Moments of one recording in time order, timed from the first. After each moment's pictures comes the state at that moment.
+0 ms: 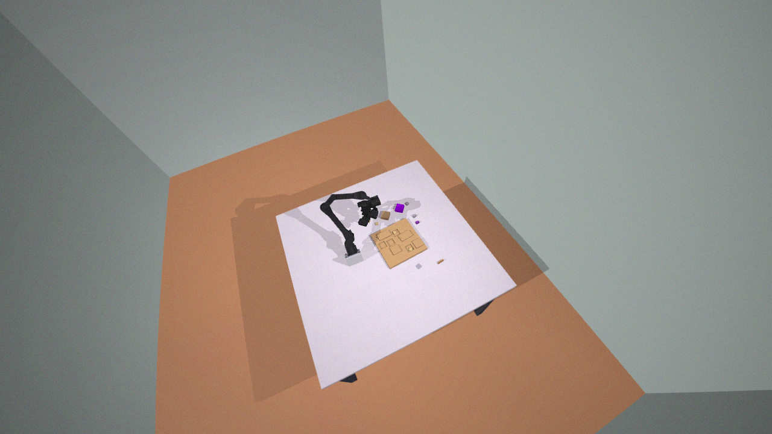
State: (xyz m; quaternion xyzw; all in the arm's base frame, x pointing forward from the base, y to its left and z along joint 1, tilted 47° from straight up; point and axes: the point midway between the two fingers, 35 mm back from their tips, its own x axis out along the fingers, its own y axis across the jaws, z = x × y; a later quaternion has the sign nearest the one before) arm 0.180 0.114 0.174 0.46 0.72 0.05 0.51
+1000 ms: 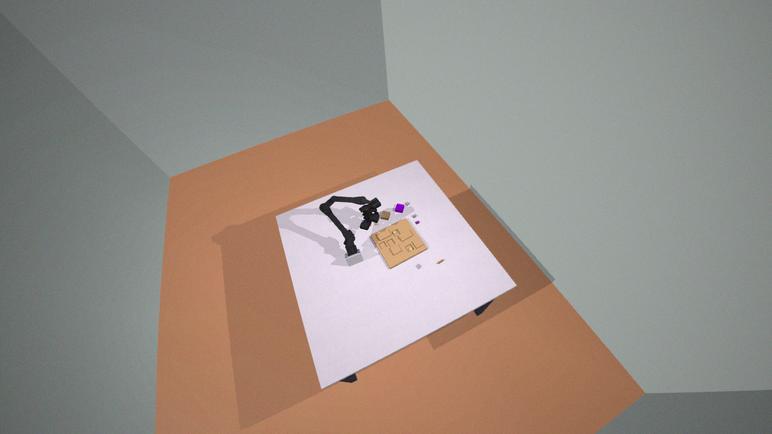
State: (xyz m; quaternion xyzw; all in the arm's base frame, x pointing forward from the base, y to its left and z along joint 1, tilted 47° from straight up) arm 0.180 0.150 0.141 0.46 0.72 0.05 0.51
